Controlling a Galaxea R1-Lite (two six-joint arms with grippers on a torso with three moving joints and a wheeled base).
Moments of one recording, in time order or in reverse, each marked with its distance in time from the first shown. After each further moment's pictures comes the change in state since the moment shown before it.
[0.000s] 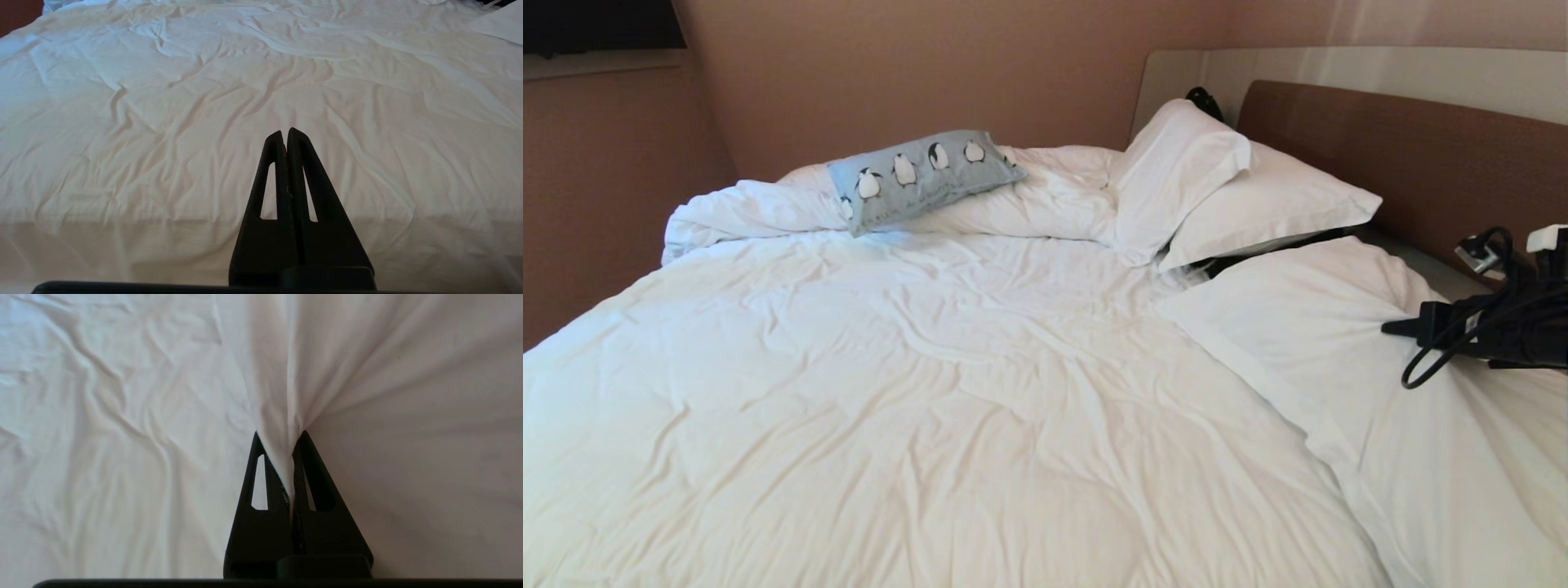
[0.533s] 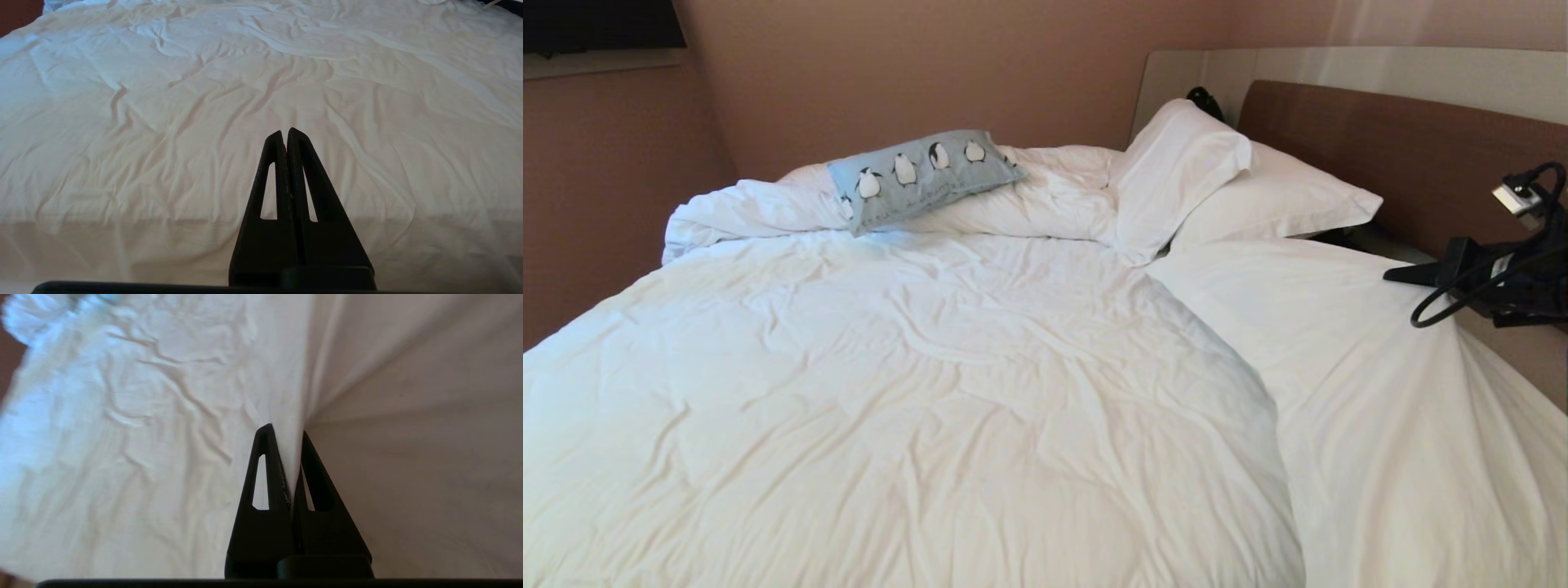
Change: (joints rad) left arm 0.000 0.000 0.000 0.000 0.000 0.000; right arm 0.015 -0.095 -0.117 0.080 0.130 0.260
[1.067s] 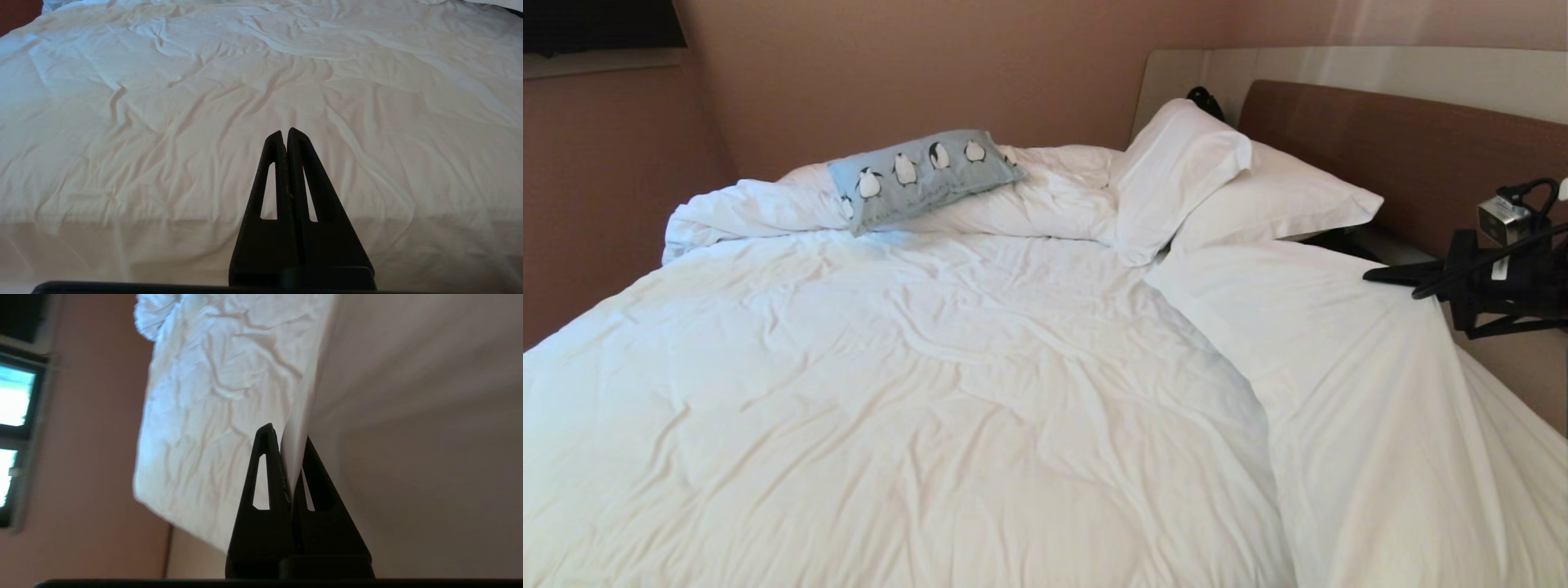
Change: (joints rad) left arm 0.000 0.000 0.000 0.000 0.000 0.000; right arm -0.020 0.040 -0.026 0.034 0.303 0.281
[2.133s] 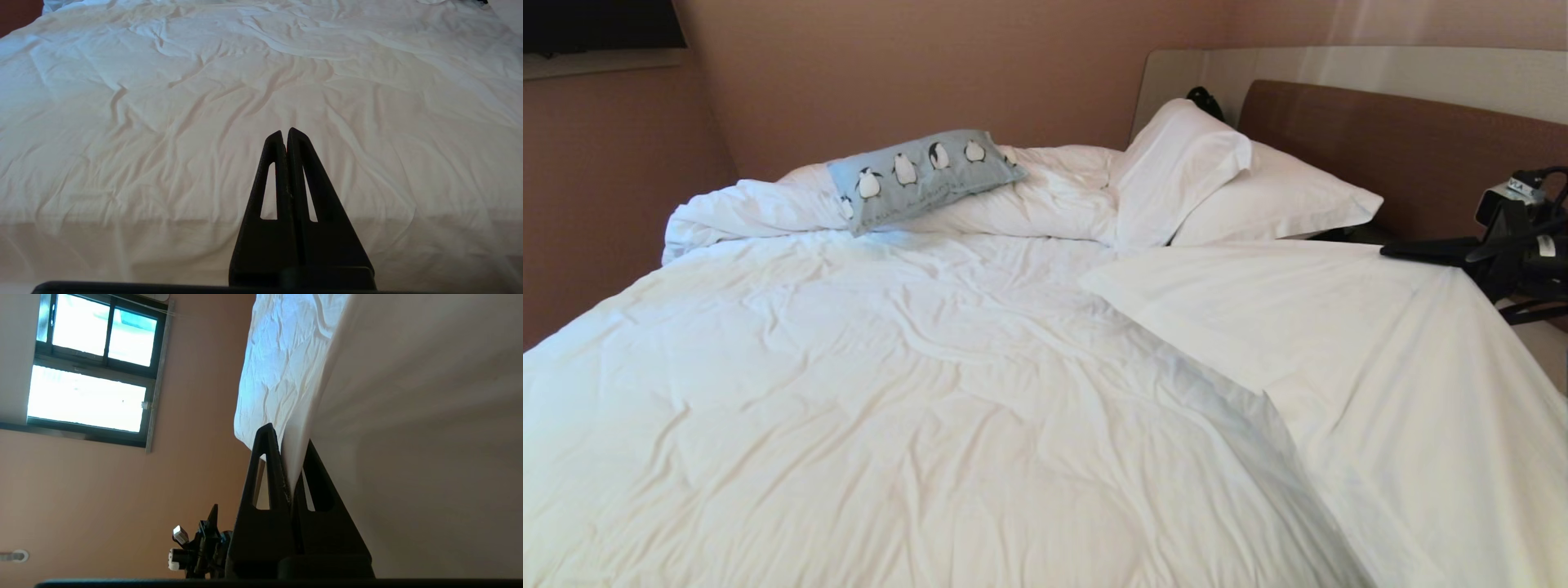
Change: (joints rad) left arm 0.000 0.000 0.000 0.000 0.000 0.001; right arm -0.043 -0.015 -0.044 0.000 0.388 0.191
